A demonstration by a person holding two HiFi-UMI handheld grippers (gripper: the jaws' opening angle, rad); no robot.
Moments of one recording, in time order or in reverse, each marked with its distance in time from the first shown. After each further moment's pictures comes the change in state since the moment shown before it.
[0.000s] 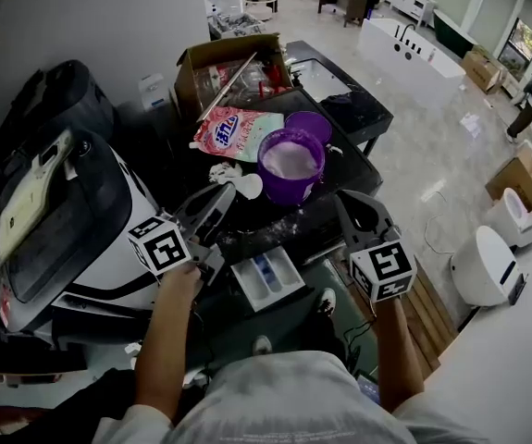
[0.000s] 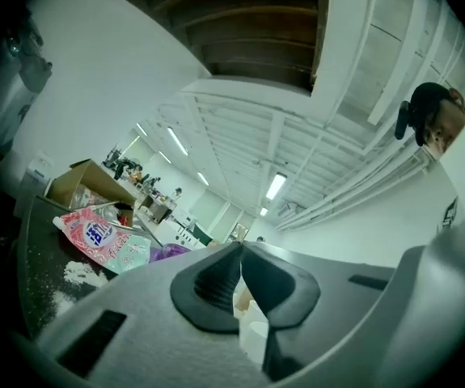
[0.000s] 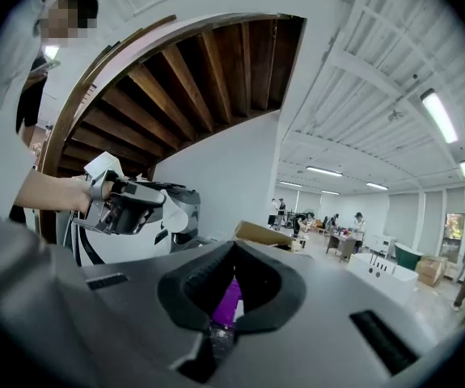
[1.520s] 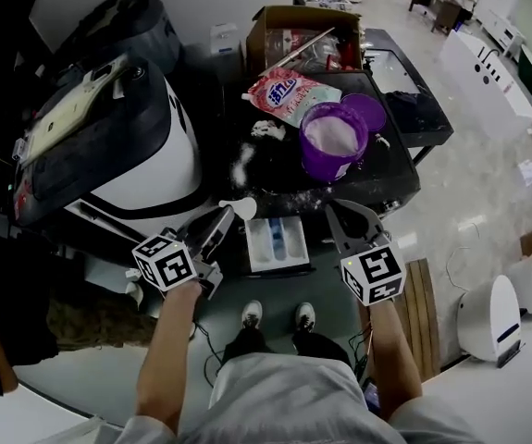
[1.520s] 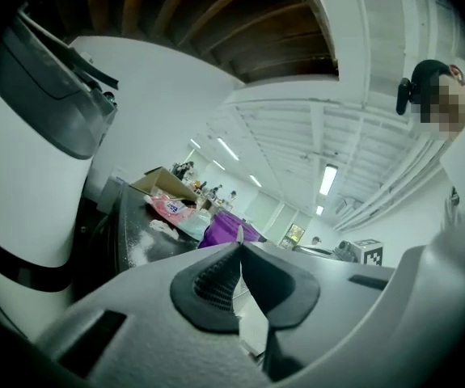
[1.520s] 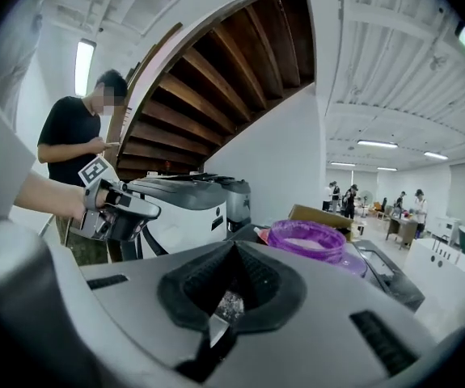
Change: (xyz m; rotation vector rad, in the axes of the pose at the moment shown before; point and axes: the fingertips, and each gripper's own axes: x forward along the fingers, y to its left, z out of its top) left arm -0.106 -0.019 -0.103 -0.040 -0.024 0.431; right arm 0.000 0.068 -0.055 0.028 0.065 0.402
